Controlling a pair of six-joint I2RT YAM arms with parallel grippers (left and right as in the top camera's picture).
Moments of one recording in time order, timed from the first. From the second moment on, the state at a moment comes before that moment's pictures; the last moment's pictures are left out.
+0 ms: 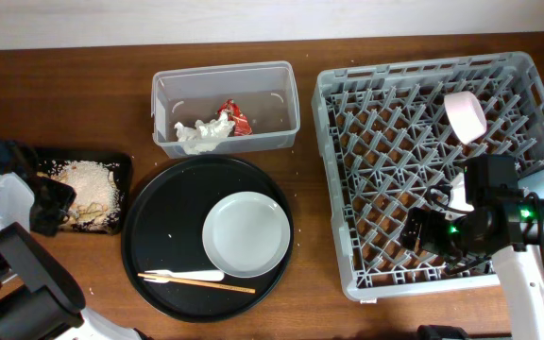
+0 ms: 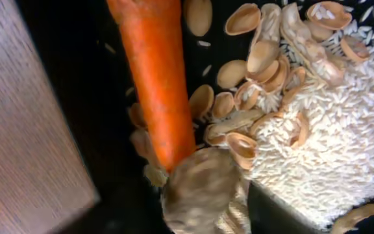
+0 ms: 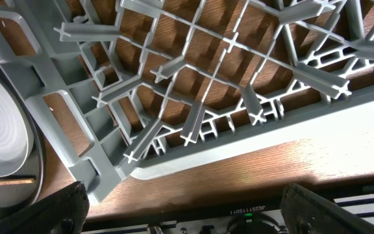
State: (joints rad) left arm 0.57 1.85 1.24 -0.77 -0.09 -0.62; right arm -0.10 1.12 1.07 -1.40 -0.15 0.25
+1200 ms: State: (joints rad) left arm 0.21 1.56 1.16 -1.30 -0.06 -0.44; right arm 0.71 1.89 1.31 -0.91 -0.22 0.39
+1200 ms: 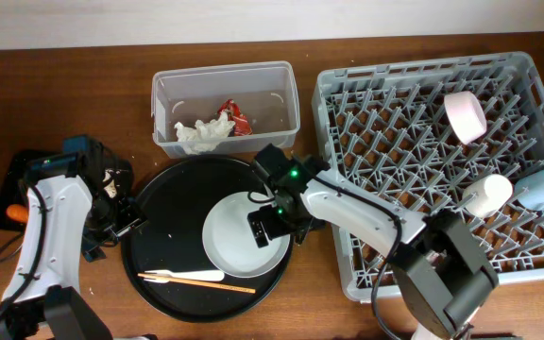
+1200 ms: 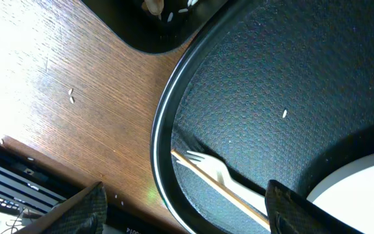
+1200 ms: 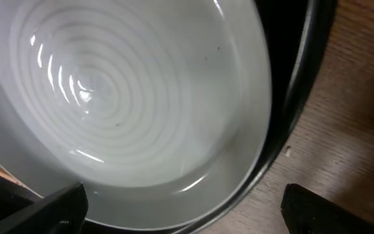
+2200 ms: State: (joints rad) left arm 0.21 1.56 1.16 -1.29 -0.06 -0.44; right arm 0.75 1.94 1.39 -0.93 -0.17 0.42
